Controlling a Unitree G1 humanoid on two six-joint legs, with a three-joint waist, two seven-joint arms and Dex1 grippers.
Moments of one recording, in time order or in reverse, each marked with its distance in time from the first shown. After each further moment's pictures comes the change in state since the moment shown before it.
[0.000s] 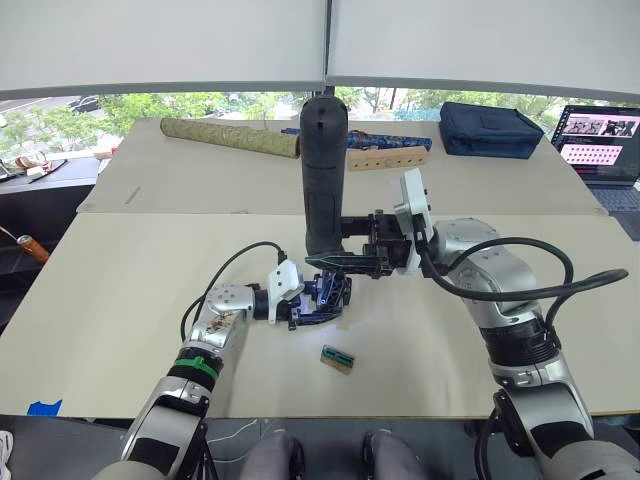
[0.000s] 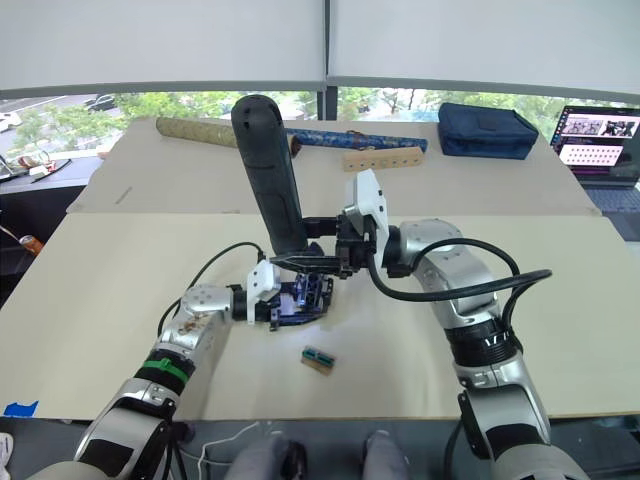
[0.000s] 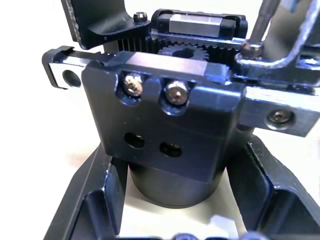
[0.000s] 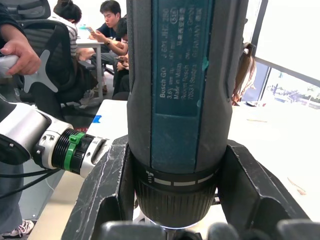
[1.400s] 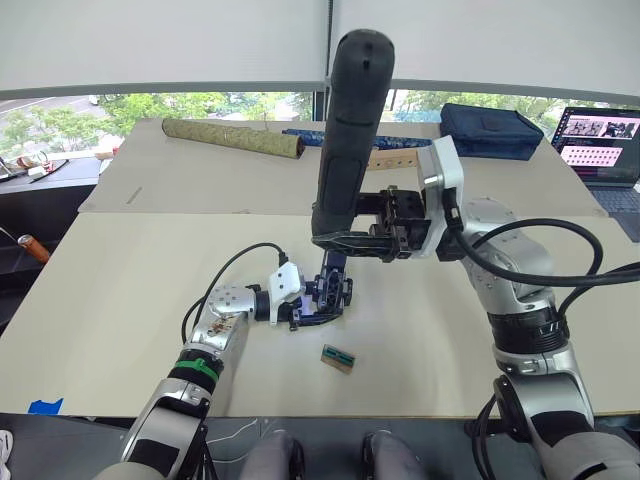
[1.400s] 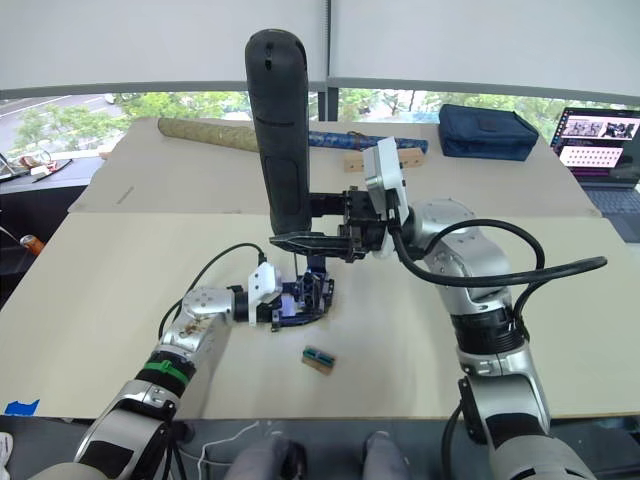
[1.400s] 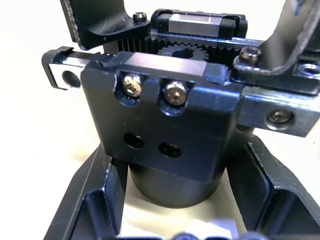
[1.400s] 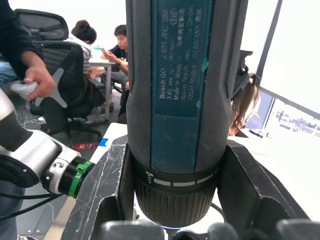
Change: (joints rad) left arm 0.007 0.000 -0.023 0.005 0.019 -0.030 0.033; right arm -0.097 -0.012 -0.088 -0.005 0.107 0.014 0.065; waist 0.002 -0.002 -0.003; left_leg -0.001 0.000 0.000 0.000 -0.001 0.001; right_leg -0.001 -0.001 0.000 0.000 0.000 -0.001
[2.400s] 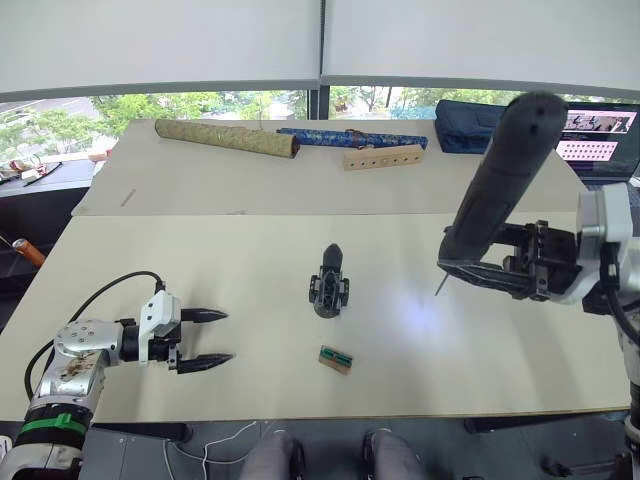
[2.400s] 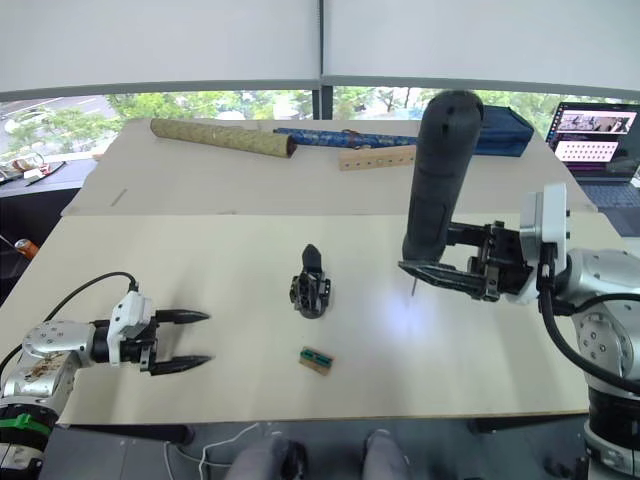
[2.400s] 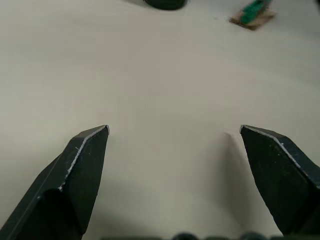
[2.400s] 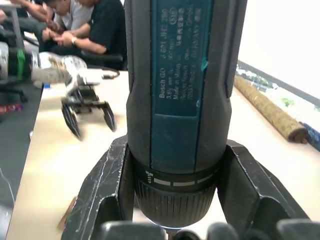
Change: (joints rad) left arm 0.387 0.480 0.264 -0.231 -0.240 0.076 -0.305; right arm 0.526 -0.378 -0.423 -0.264 0.094 -0.003 0.003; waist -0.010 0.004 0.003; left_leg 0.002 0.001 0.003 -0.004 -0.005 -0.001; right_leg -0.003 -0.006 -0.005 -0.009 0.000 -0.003
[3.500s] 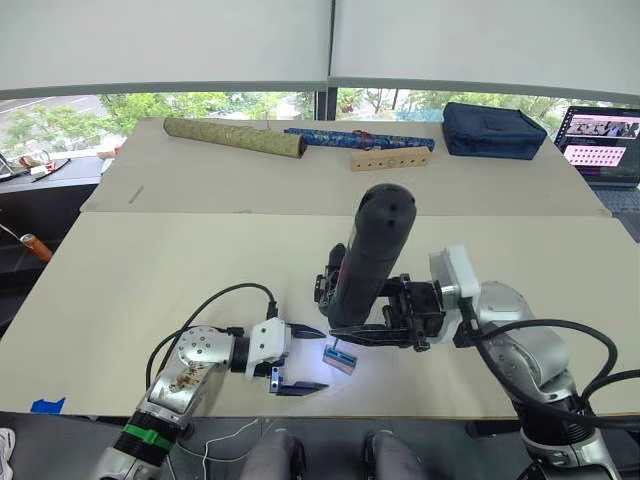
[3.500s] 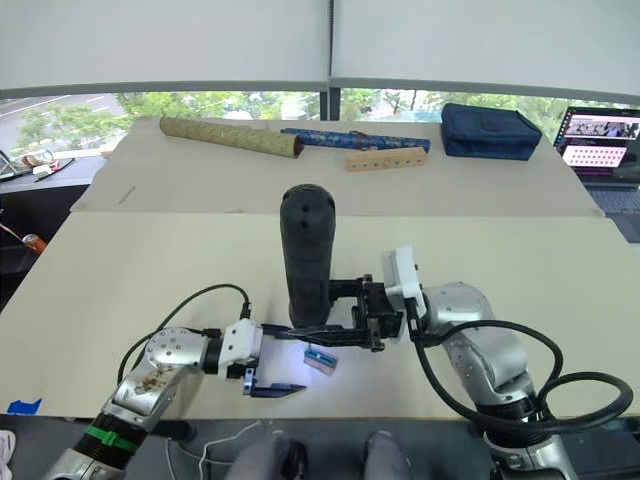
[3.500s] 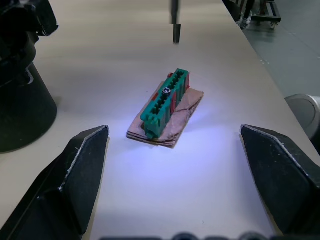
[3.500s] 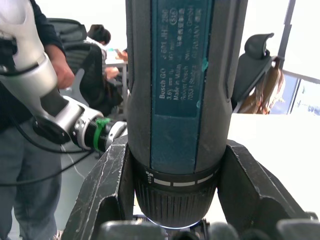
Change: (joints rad) left arm -0.022 -0.281 -0.331 -0.307 0.199 0.011 0.256; right arm -0.055 0.311 0.465 -0.042 -0.071 -0.089 -0.019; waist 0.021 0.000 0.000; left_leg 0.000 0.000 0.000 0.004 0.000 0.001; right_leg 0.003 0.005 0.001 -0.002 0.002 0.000
